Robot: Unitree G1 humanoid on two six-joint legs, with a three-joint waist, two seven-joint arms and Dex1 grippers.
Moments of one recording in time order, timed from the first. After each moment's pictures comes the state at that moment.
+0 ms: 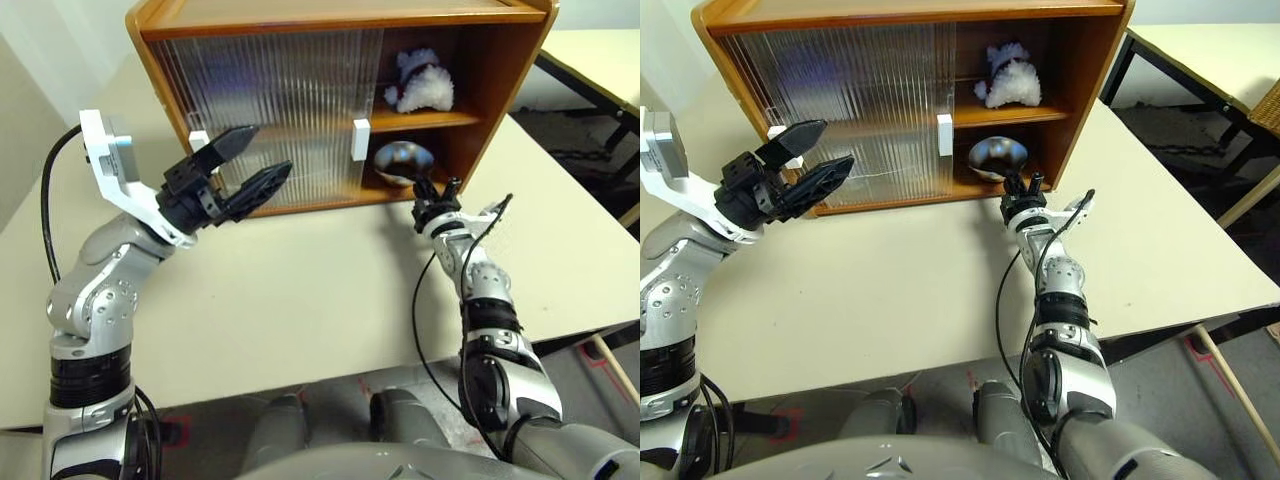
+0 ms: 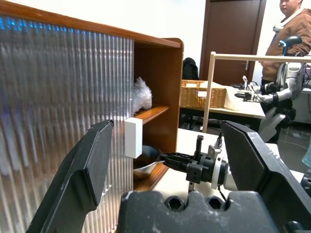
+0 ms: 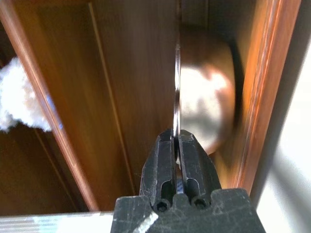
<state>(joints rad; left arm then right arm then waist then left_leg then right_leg) -0.32 0.54 0.25 -0.35 -0.83 0.45 -0.74 -0.66 0.03 -0.53 0.70 1.25 0.32 0.21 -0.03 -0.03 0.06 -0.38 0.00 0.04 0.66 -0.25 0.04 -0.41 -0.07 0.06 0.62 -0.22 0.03</state>
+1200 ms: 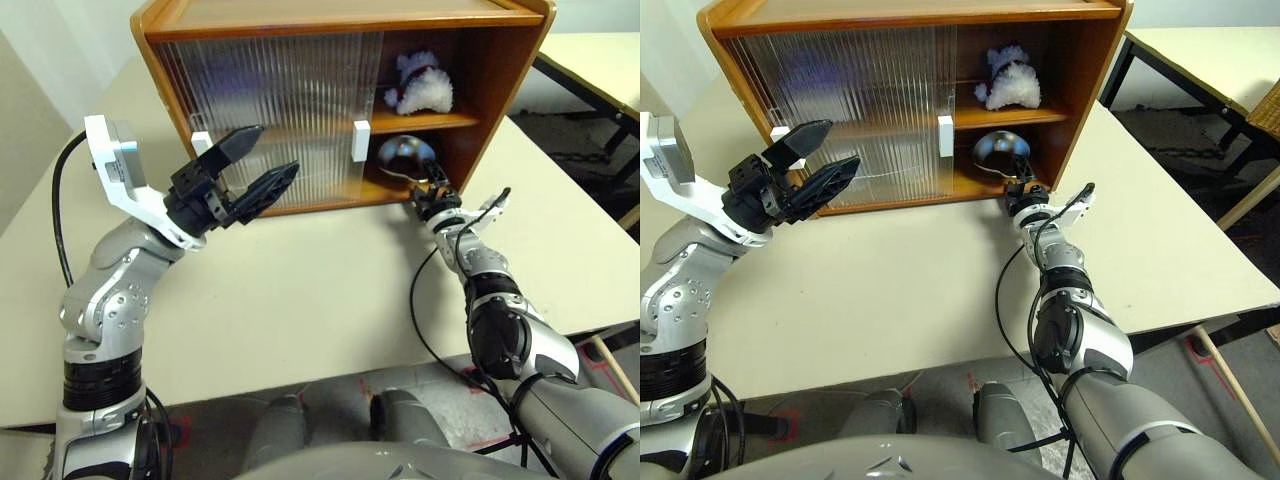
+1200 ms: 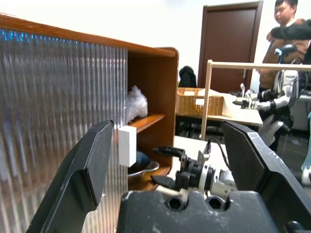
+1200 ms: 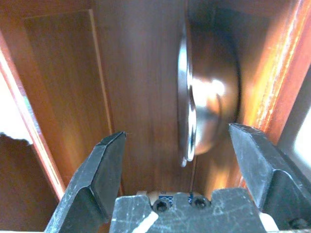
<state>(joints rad) -0.31 0.48 0.23 -0.37 -0.81 0.42 -0.73 -0.78 -0.04 -0.71 0.99 0.96 0.32 0.44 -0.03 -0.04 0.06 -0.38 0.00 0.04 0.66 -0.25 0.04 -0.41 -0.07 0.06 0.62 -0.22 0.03</state>
